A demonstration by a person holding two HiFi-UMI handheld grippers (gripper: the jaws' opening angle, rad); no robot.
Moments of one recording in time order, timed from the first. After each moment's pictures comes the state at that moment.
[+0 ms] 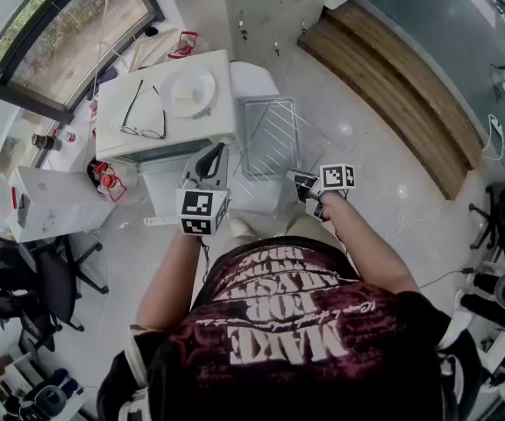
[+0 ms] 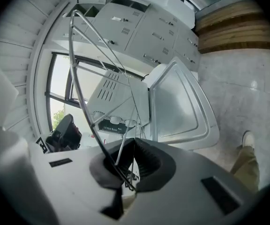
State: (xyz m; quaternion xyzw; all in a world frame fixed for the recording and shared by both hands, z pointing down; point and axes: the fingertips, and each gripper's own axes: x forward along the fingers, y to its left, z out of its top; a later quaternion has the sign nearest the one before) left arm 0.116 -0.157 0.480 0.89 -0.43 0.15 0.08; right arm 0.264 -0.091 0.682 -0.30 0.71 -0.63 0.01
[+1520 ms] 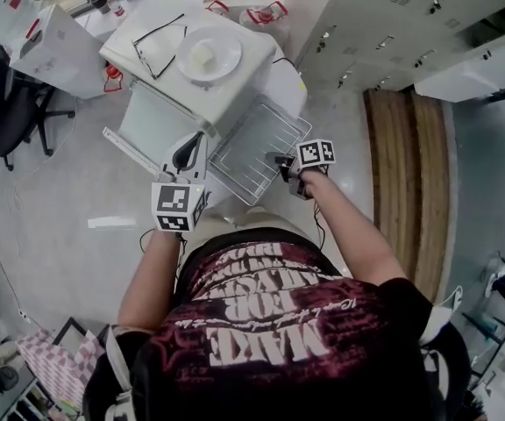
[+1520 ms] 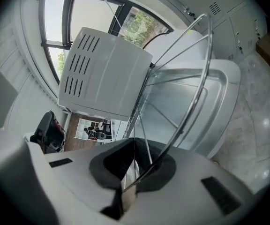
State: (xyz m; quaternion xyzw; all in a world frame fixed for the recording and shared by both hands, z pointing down) left arm 0.134 -0.164 0.505 0.67 -0.72 0.10 0.14; right arm 0.284 -0.226 0.754 -0.03 0.75 -0.58 -0.30
